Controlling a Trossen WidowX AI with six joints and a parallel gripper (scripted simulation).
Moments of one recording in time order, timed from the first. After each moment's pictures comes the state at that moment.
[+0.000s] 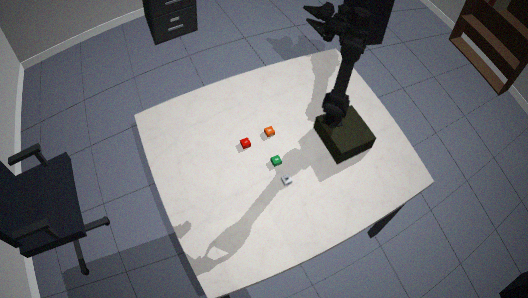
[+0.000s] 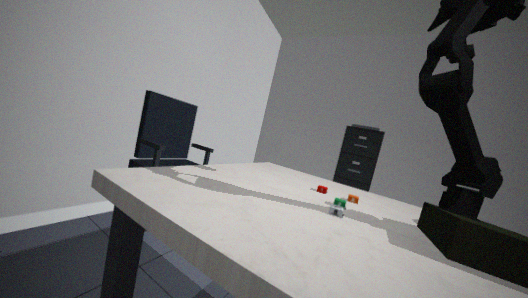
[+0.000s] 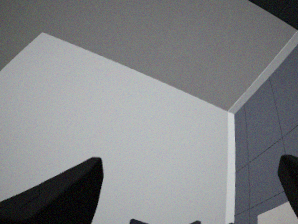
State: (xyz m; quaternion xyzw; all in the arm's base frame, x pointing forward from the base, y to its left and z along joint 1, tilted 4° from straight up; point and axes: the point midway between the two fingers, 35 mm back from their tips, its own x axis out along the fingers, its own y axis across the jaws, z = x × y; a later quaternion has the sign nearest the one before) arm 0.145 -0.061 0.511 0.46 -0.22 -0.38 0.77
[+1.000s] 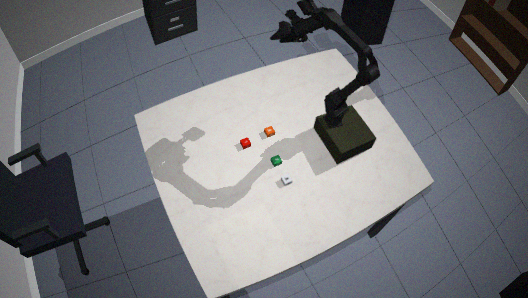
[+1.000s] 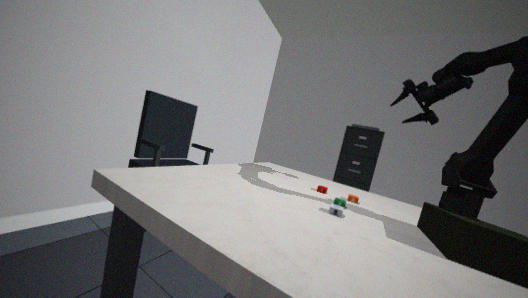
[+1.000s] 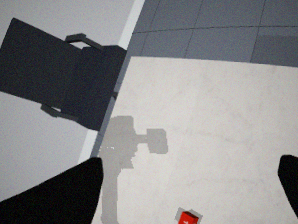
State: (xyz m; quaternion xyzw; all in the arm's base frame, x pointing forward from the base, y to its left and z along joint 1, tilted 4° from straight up) arm 0.176 -0.203 0.320 0.44 0.23 -0.29 0.82
